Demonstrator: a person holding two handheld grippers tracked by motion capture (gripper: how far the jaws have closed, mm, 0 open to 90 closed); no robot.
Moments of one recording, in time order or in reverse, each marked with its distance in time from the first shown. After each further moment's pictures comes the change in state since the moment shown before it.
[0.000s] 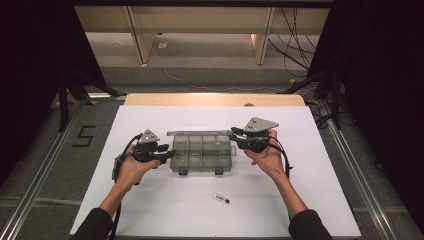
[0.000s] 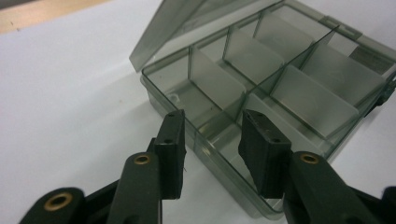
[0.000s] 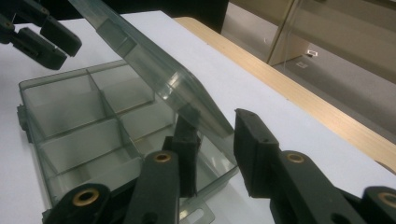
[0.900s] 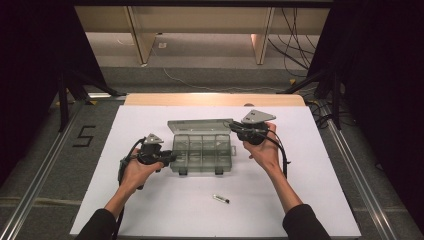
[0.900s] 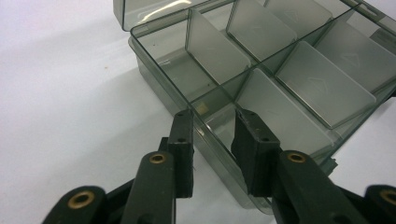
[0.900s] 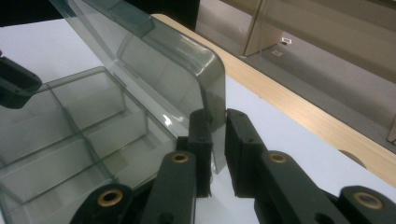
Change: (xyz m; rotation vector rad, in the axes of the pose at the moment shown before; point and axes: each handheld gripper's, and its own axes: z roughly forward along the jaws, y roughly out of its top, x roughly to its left) left arm -0.003 -0.006 0.011 0.078 0.005 -0.058; right arm -0.008 0.020 0.006 0.040 -0.106 0.042
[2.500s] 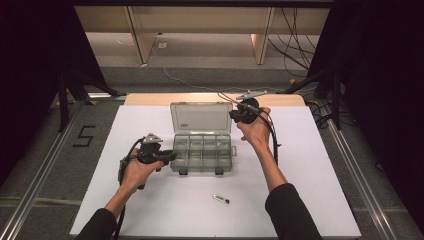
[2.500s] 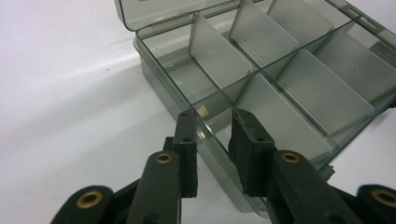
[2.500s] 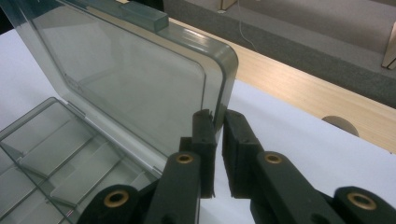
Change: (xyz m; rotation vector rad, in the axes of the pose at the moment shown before) left arm 0.000 0.000 0.002 -0.035 -0.002 -0.049; right arm -0.024 0.041 0.029 0.198 -0.074 0.247
